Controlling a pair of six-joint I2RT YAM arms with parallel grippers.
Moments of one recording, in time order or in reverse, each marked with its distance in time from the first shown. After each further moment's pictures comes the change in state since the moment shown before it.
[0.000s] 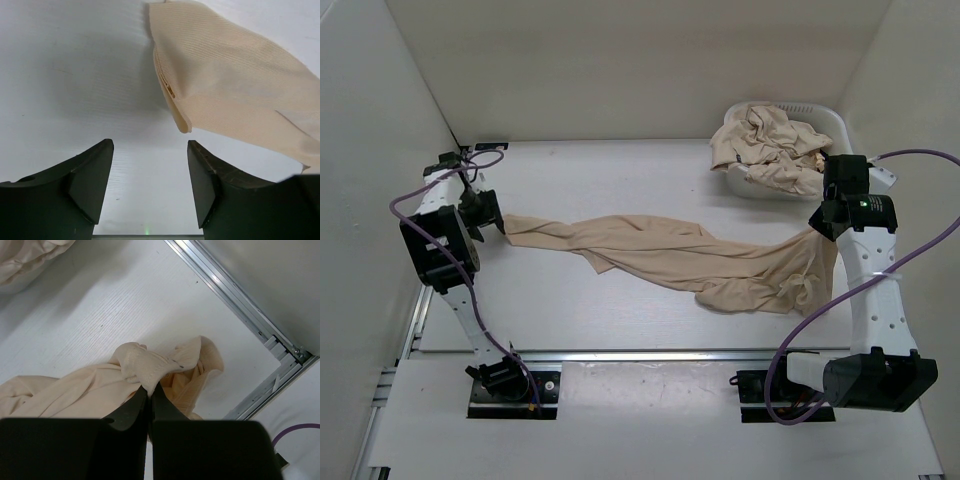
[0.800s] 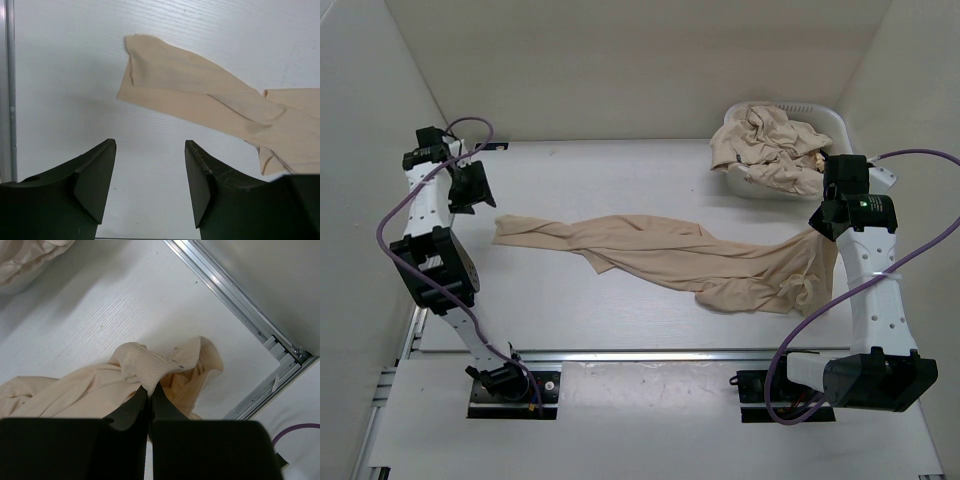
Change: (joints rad) left arm 0.000 -0.226 0.048 0.000 0.069 0.000; right arm 0.000 0.000 0.000 0.000 0.003 0.000
